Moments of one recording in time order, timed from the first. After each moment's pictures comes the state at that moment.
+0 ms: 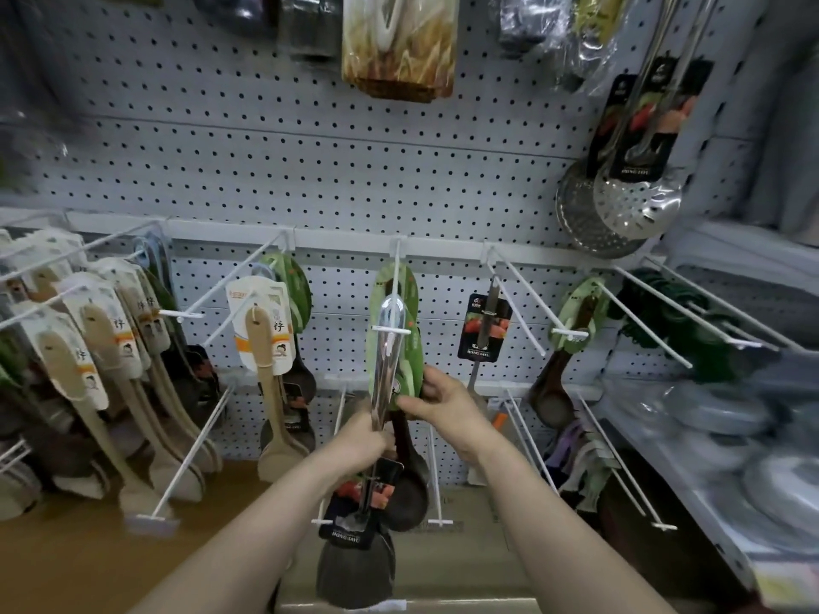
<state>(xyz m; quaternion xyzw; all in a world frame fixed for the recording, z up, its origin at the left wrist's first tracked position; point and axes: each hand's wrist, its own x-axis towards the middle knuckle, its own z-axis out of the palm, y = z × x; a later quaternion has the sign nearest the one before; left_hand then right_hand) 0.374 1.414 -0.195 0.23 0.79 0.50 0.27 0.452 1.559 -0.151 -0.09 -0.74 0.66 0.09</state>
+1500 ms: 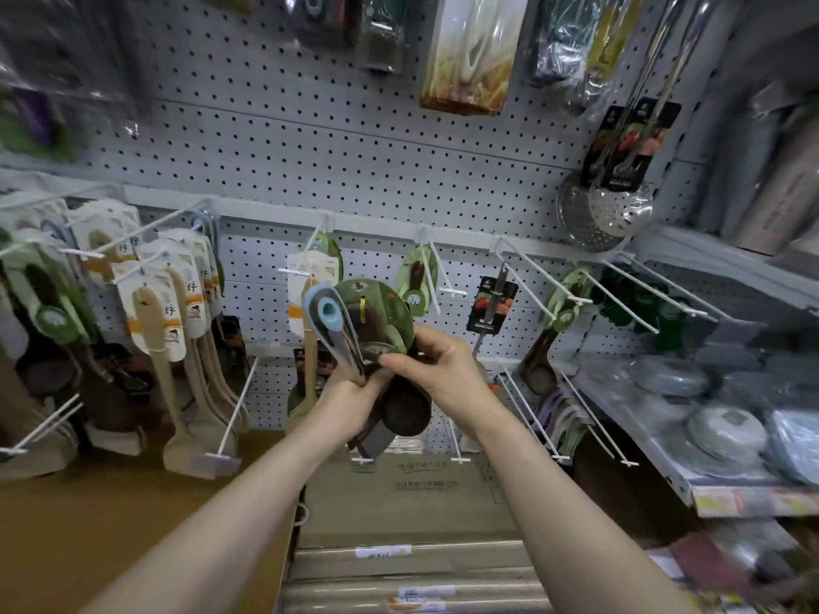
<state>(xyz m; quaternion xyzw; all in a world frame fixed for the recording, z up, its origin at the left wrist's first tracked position) 0.439 1.307 -0.116 0.33 0.72 0.61 0.07 0.509 1.434 -0.079 0.01 -0.75 0.63 0.19</state>
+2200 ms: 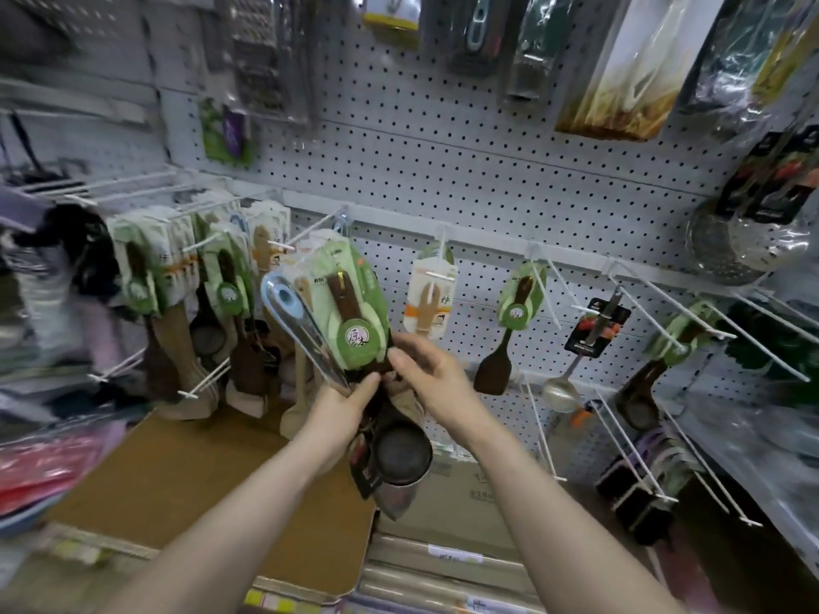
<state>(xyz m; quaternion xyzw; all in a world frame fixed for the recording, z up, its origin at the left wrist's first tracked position) 0.418 1.177 -0.142 0.13 0.63 0.76 0.06 0.446 1.314 -0.108 0.04 -0.76 0.63 0.12</state>
